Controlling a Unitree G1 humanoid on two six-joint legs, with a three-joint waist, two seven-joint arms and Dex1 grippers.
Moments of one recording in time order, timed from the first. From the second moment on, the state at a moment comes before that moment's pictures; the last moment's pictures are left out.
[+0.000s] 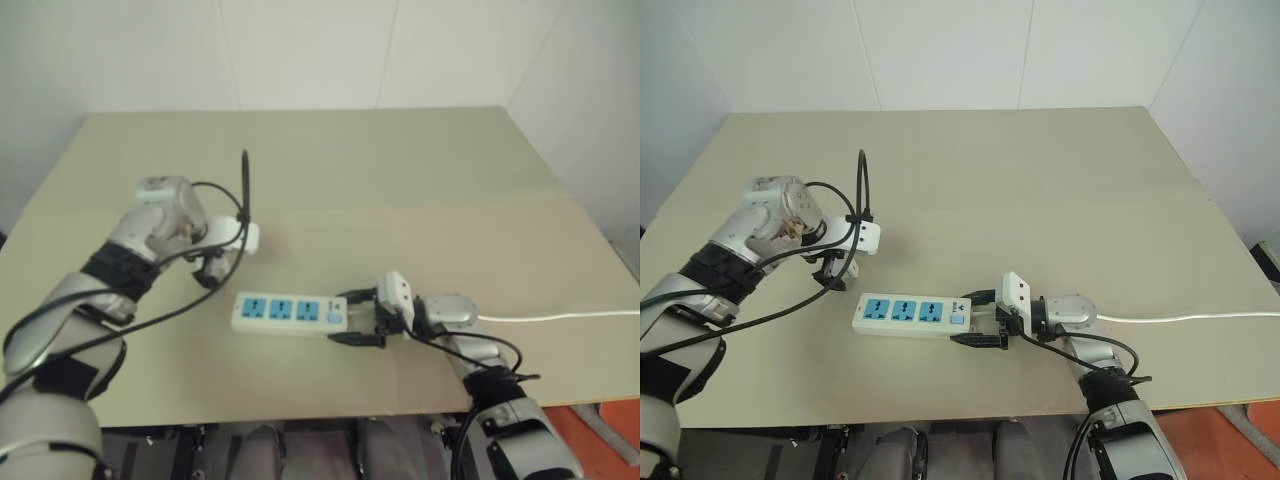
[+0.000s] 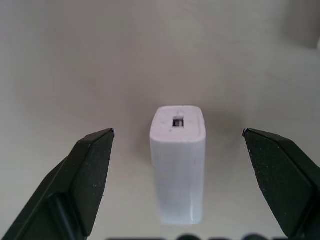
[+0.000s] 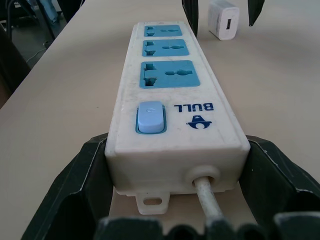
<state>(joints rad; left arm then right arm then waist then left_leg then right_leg) -1.08 0.77 -0.69 0.49 0.44 0.37 -1.45 -0.44 -0.35 0.18 0.35 0.22 -0.12 1.29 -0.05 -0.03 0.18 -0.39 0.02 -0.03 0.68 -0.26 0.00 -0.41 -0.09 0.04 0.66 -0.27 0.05</state>
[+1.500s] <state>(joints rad) -0.78 0.63 0.00 0.00 -0.33 0.59 -1.31 -0.52 -0.33 0.21 0.52 0.22 -0.25 1.38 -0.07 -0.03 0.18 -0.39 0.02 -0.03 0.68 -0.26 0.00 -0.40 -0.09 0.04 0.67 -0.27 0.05</state>
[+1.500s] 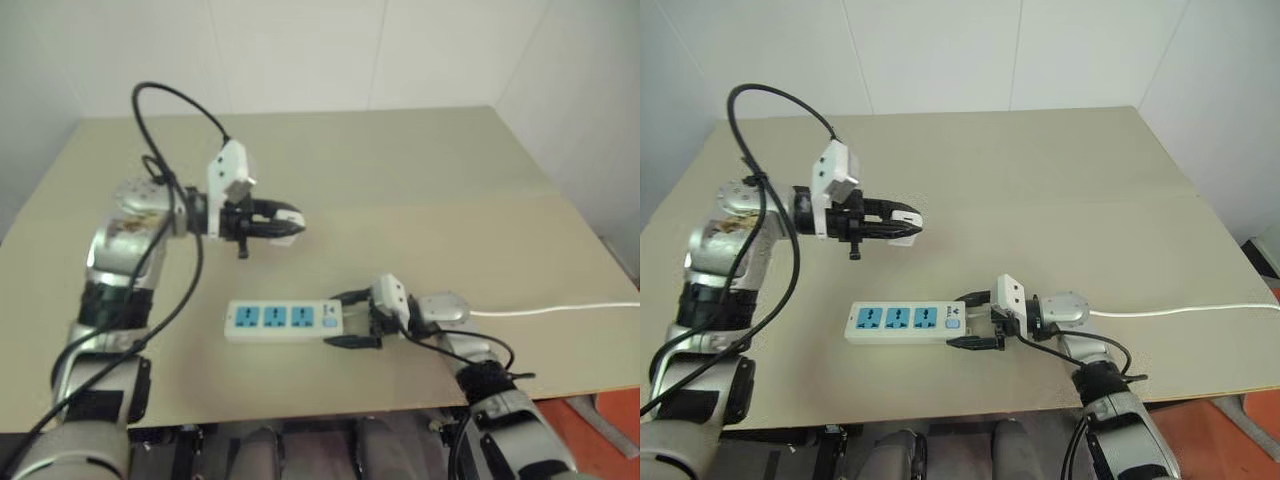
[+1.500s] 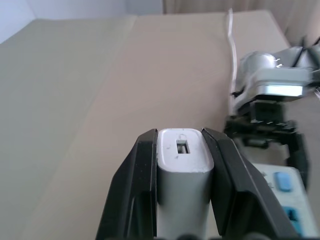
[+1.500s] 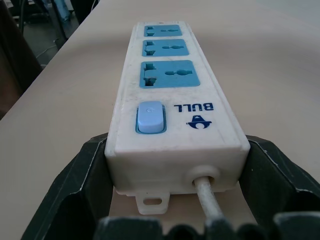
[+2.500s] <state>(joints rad) -0.35 0.47 -0.01 -0.12 -0.53 0.39 -1.17 -0.66 -0.30 0.19 0.80 0.18 -0.41 1.42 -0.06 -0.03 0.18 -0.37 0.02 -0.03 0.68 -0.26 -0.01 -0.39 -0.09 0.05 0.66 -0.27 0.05</state>
